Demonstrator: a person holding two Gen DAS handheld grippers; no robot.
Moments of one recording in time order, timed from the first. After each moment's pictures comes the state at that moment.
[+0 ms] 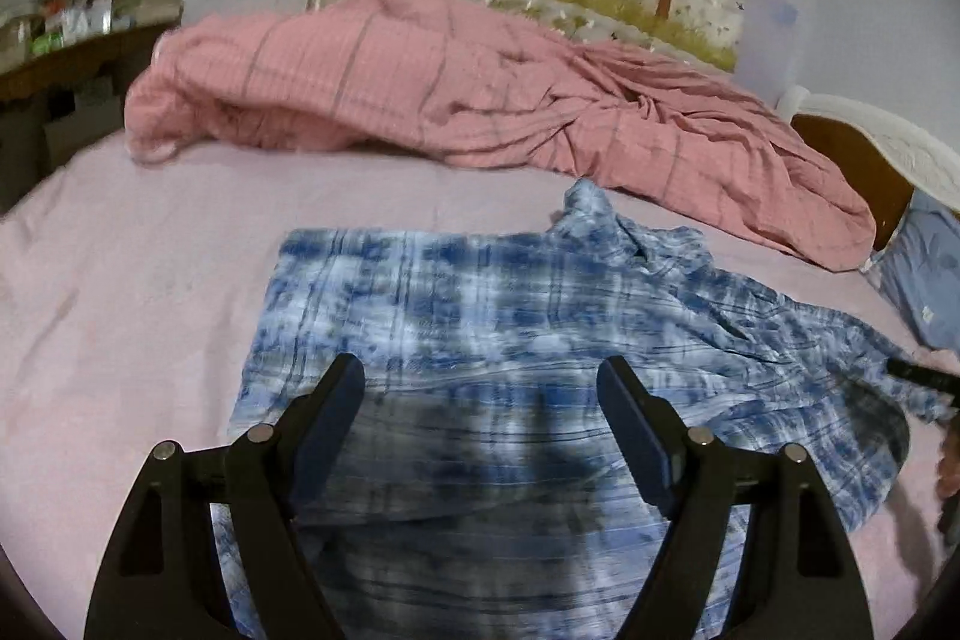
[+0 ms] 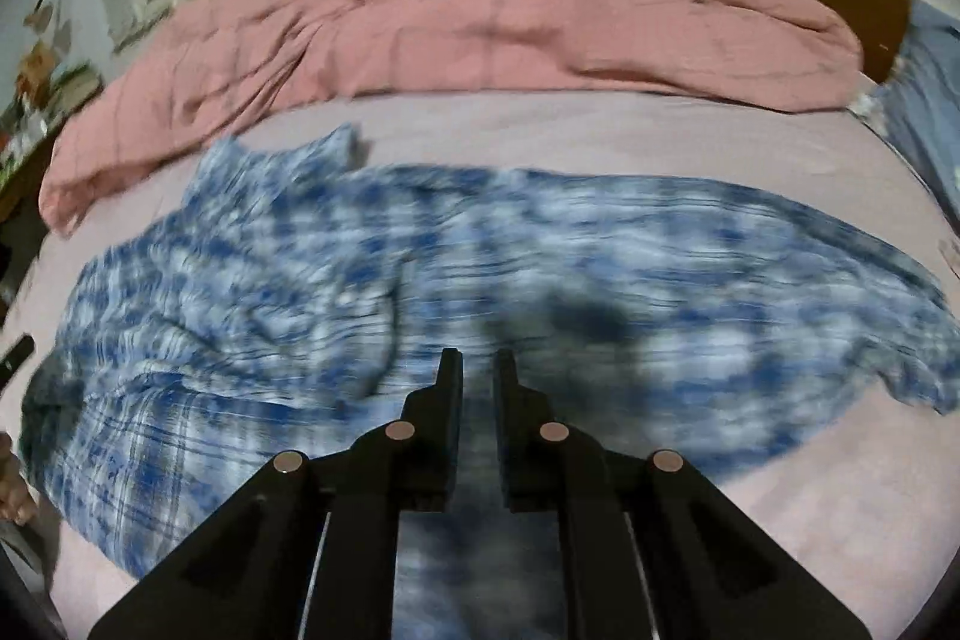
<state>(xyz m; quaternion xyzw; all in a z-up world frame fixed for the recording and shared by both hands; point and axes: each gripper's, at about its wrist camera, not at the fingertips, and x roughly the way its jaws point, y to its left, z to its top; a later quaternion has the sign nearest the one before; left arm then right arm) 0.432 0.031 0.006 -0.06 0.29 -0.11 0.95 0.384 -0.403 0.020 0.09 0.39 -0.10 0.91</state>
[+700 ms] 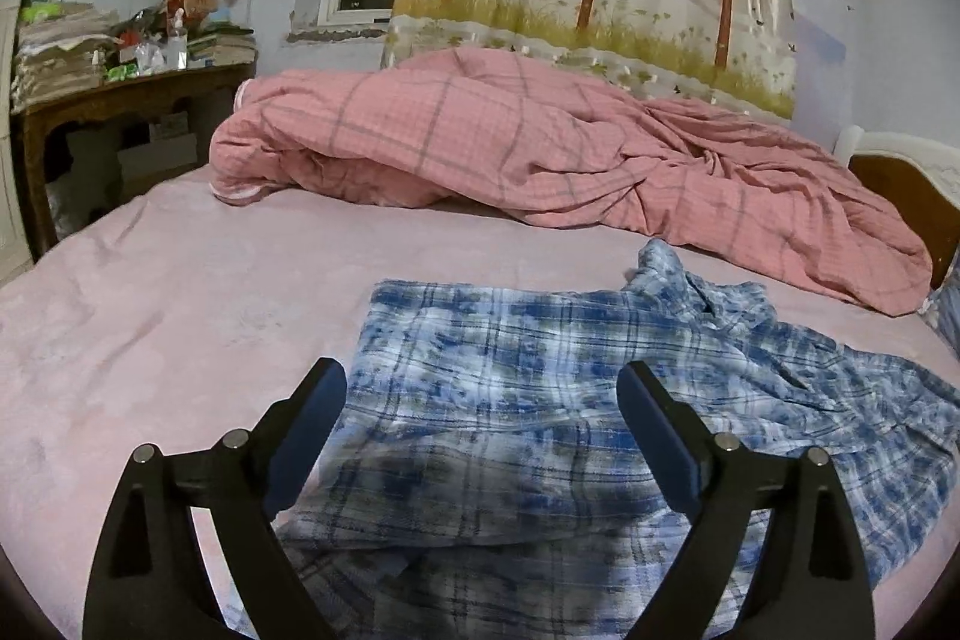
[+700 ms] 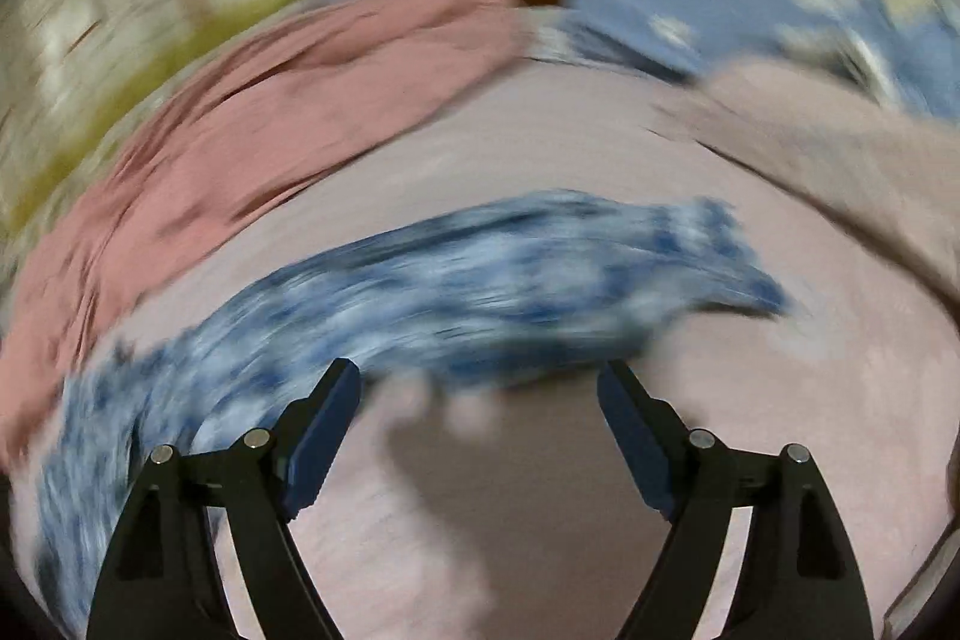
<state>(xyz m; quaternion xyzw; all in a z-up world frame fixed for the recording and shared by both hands) 0.425 0.054 0.009 -0.06 0.24 -0.02 0.97 0.212 -0.682 0.012 0.31 0.28 -0.33 0.85</state>
